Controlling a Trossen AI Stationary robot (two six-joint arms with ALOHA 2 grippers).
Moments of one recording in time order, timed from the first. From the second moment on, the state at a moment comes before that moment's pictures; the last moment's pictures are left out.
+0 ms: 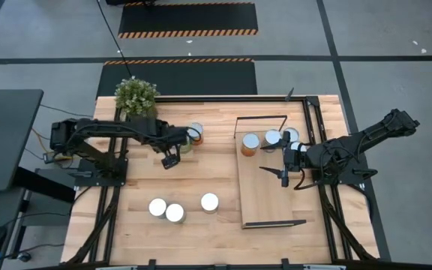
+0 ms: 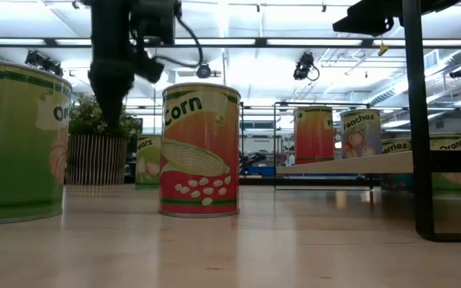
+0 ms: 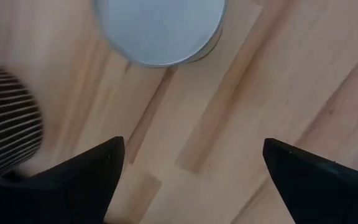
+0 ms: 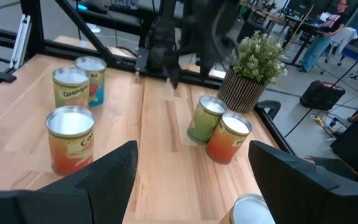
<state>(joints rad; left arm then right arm) 0.16 1.46 1.07 -1.09 -0.21 -0.29 0.38 0.80 0.56 -0.03 0.53 -0.13</state>
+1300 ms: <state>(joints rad) 0.42 1.47 0.94 -0.60 0.01 -0.09 0.38 0.80 0.56 -0.02 0.53 -0.13</state>
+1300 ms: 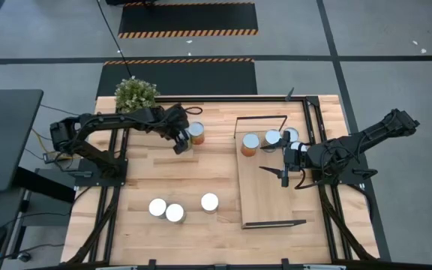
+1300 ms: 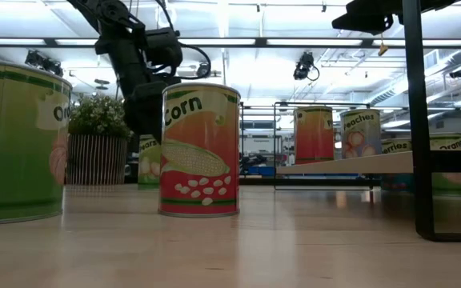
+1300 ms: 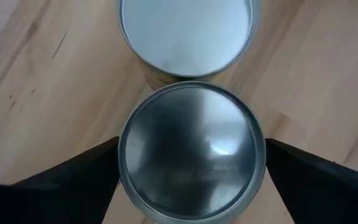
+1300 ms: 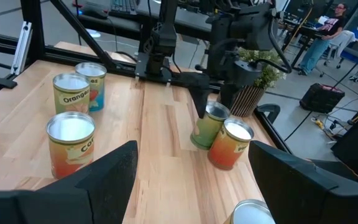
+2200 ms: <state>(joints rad) 0.22 1.47 0.98 -0.64 0.05 -0.20 0.38 0.80 0.53 0.03 0.52 -0.15</state>
